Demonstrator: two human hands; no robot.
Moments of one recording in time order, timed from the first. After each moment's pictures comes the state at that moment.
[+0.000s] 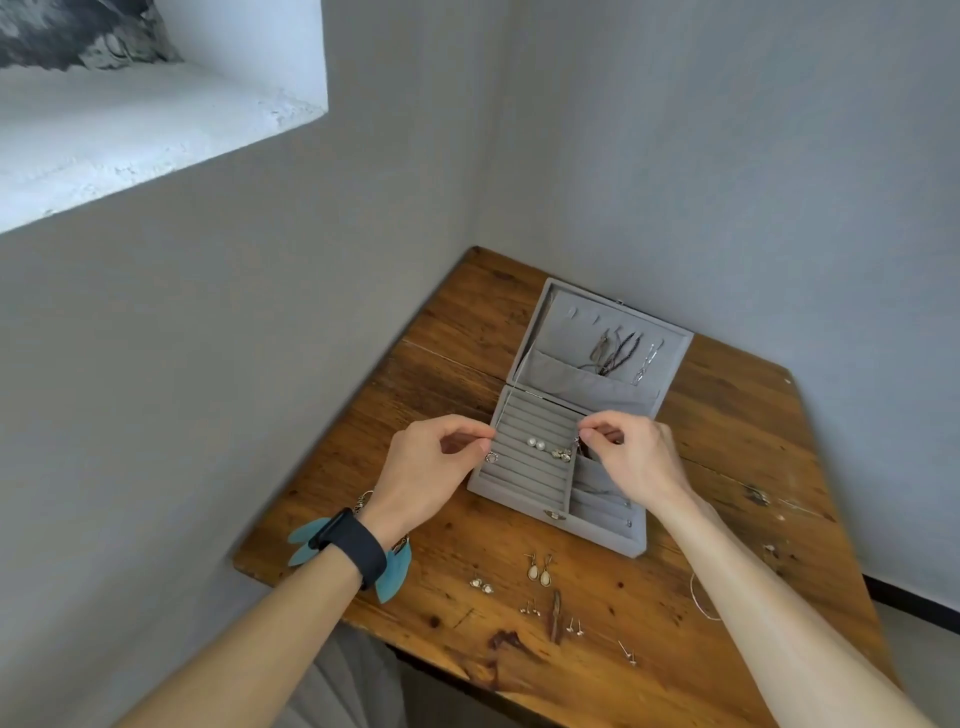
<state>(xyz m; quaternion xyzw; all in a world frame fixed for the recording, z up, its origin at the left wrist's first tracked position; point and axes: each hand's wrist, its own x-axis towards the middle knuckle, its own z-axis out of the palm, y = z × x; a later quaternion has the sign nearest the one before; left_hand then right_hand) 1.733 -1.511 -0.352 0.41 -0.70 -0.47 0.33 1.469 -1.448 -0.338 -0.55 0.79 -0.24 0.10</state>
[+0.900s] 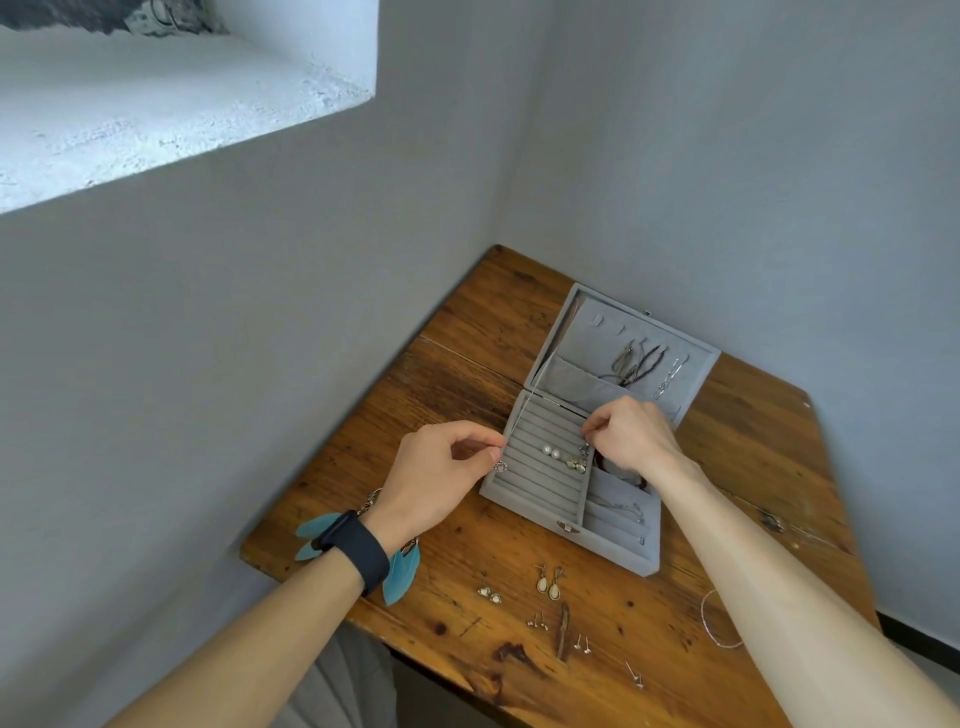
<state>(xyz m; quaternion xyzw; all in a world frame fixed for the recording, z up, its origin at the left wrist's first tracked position) 1.738 -1.514 -0.358 0.41 -0.69 -0.49 0.33 1.475 -1.503 -0.320 -0.56 0.82 -0.01 0.11</state>
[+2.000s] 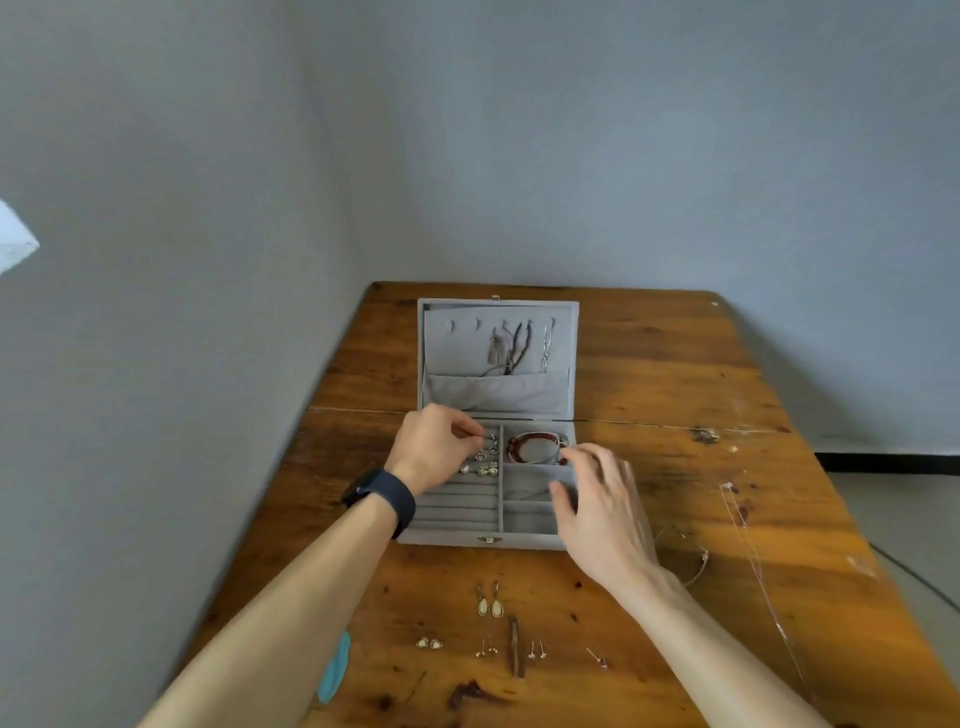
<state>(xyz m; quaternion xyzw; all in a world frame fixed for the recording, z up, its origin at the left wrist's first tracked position) 1.605 -1.565 -0.348 0.41 -0.84 -0.33 0.14 1.473 -1.380 -0.397 -0.47 0.84 -0.26 0.01</state>
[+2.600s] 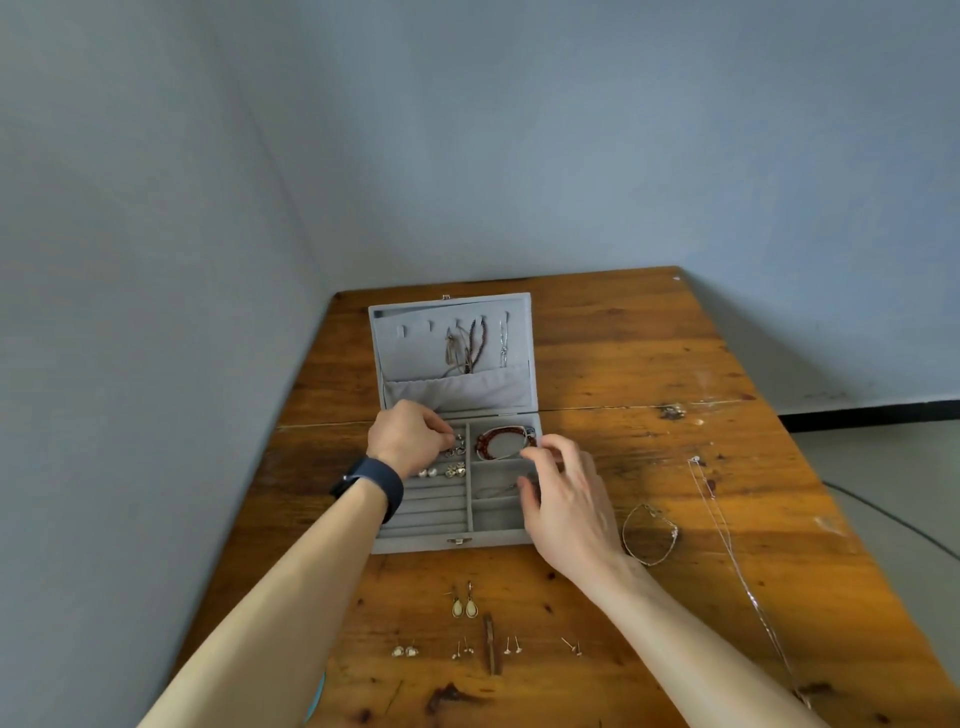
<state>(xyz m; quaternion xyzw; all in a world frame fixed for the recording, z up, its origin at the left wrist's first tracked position) 1.579 -1.566 -0.341 0.46 -0.84 -0.28 0.07 1.476 -1.377 -0.403 -0.48 0.83 -0.28 -0.01</state>
